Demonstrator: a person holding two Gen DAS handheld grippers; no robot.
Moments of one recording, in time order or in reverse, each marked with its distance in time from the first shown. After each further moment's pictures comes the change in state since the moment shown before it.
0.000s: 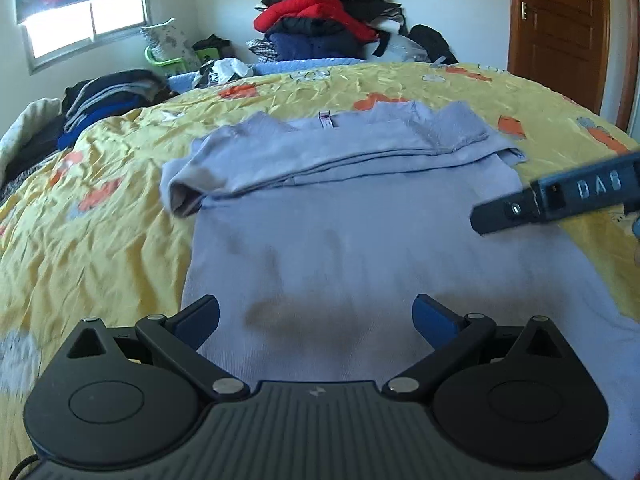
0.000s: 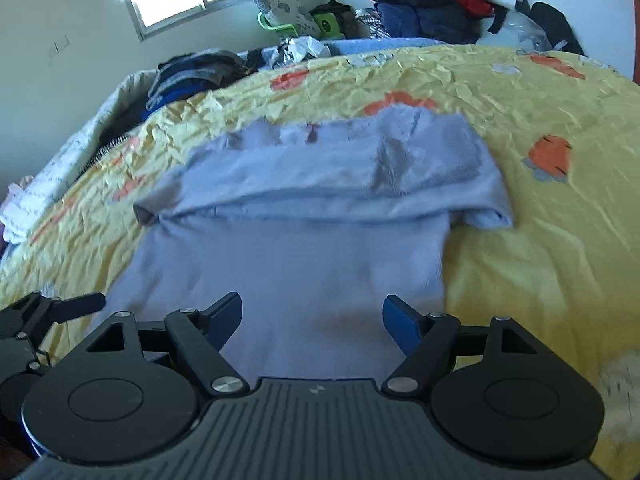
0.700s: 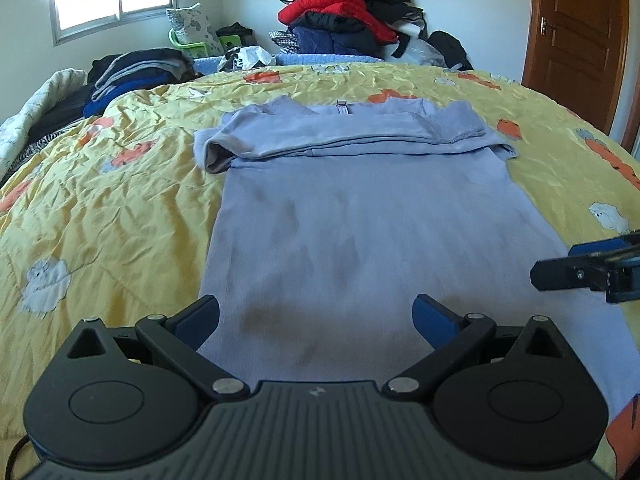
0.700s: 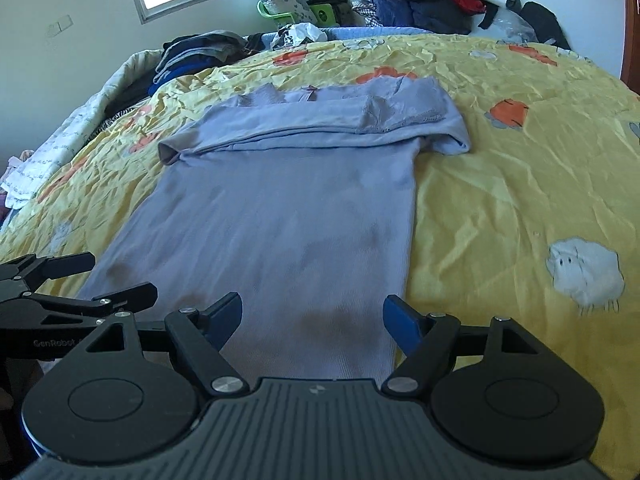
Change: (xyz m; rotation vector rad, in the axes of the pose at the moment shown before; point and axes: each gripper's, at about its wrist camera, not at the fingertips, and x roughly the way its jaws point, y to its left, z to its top) left arm -0.044 0.006 -0.032 -0.089 0.014 0.013; right arm -0.061 0.011 -0.063 -0.020 0.025 -0.028
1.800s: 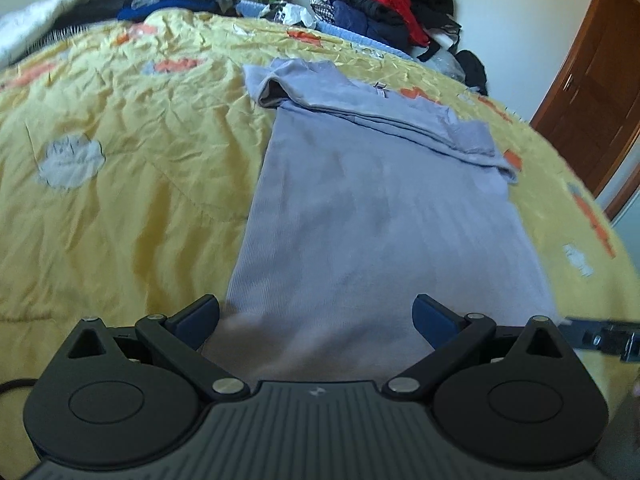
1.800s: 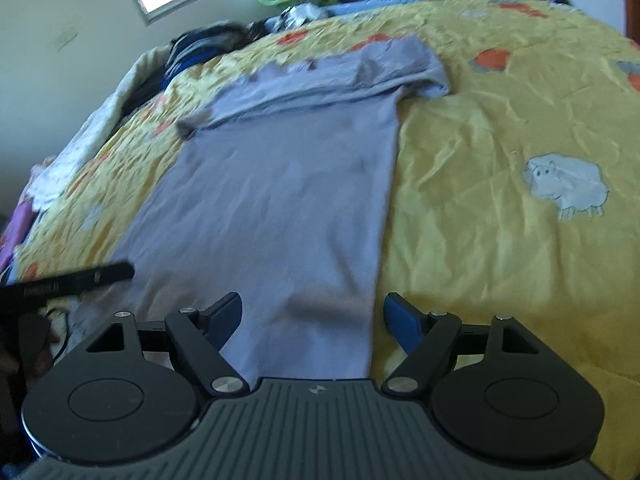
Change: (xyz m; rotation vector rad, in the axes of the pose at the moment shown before) left arm -0.026 0.063 -0.030 -0.300 0.095 -0.152; right arm -0.032 -0.024 -0.035 0.083 0.083 0.125
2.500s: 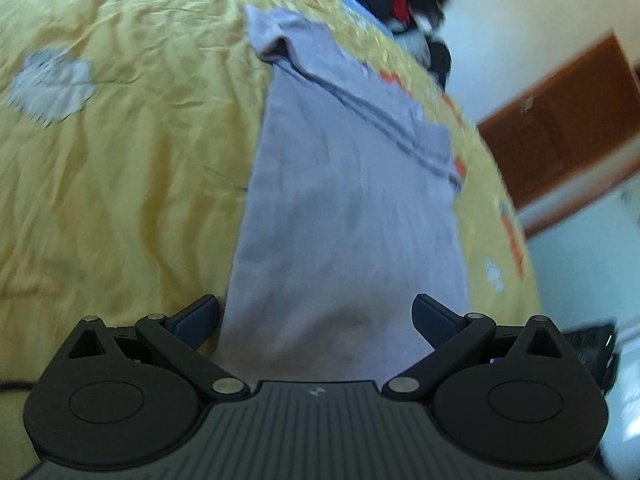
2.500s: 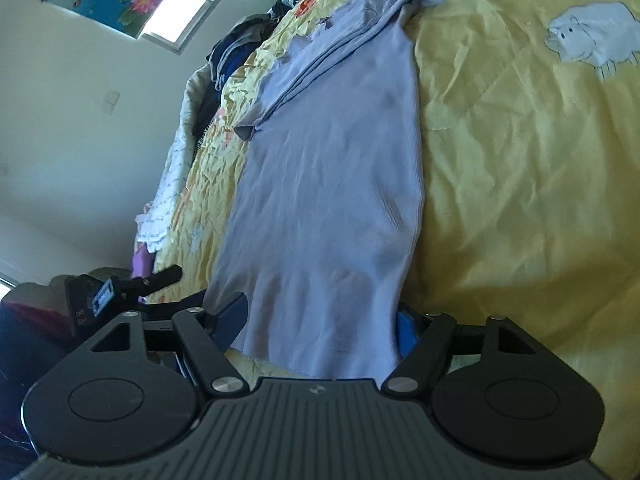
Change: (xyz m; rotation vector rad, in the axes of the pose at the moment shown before) left arm 0.000 0.051 0.028 -0.173 0.210 -0.285; right arm 0.004 -0.050 -0.007 0.352 0.110 0.406
